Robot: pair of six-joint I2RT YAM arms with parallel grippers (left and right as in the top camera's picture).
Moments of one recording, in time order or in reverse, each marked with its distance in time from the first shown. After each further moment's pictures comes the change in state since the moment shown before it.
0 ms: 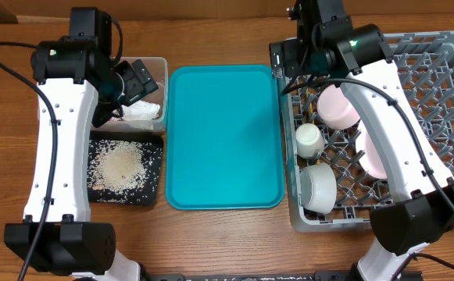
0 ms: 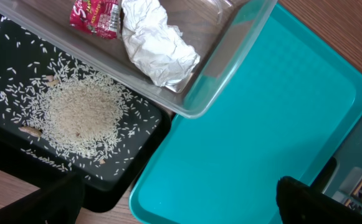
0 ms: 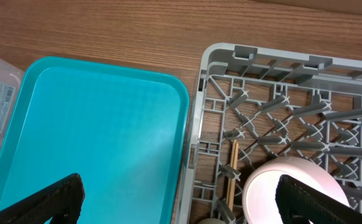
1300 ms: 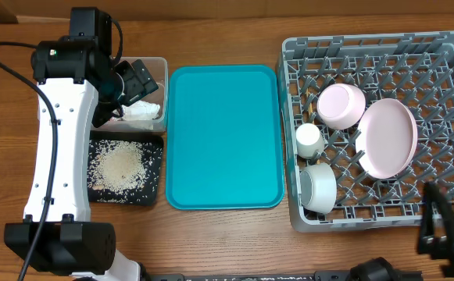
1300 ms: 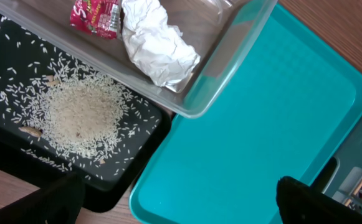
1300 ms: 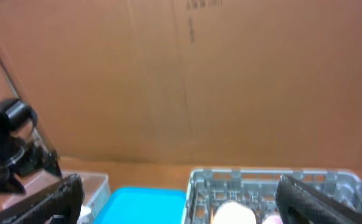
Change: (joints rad) left arm 0.000 0.000 0.000 0.000 0.000 0.000; right arm -0.007 -1.371 -0.514 0.124 0.050 -0.004
